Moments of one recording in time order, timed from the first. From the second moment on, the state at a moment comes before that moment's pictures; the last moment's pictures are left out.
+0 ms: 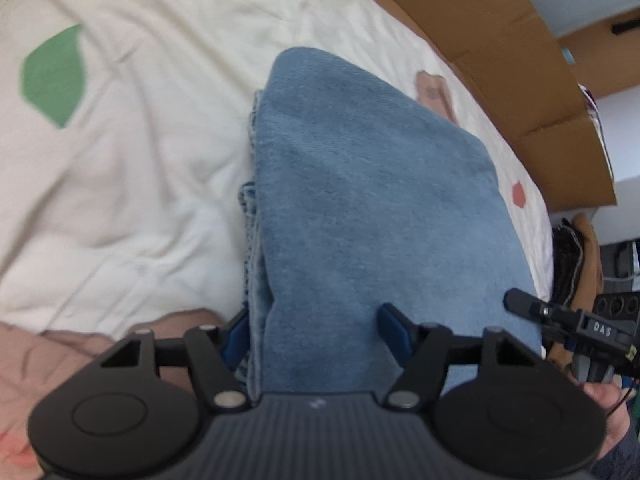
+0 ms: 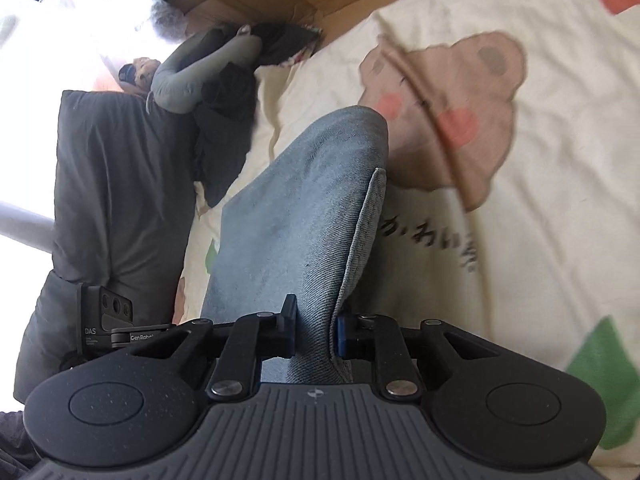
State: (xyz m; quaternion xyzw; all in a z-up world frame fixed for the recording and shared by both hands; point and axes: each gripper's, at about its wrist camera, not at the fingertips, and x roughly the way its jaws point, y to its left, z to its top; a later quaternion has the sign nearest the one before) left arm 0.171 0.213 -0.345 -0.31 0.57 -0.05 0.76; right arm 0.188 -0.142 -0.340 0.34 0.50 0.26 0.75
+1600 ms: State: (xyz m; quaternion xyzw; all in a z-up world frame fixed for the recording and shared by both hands) left arm 0.171 0.140 -0.347 -0.34 0.59 -0.15 0.71; right arm 0.107 -0.264 -0.374 0.38 0.54 0.12 0.74
